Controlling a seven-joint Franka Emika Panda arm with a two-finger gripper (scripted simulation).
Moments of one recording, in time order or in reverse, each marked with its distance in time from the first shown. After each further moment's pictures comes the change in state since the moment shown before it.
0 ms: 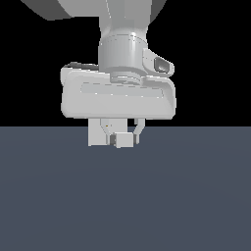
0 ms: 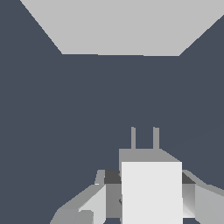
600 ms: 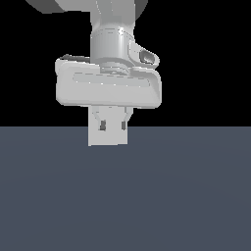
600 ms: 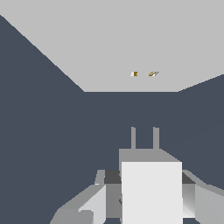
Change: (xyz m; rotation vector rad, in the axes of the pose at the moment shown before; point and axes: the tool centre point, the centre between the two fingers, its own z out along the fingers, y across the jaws) arm 0.027 -0.015 -0.024 -0.001 -0.001 0.019
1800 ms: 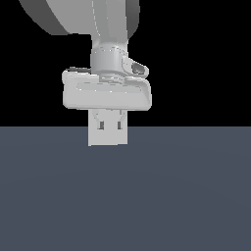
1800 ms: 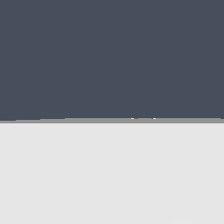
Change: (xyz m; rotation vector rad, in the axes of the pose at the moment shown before) arm 0.048 0.000 0.002 0.000 -0.001 0.001
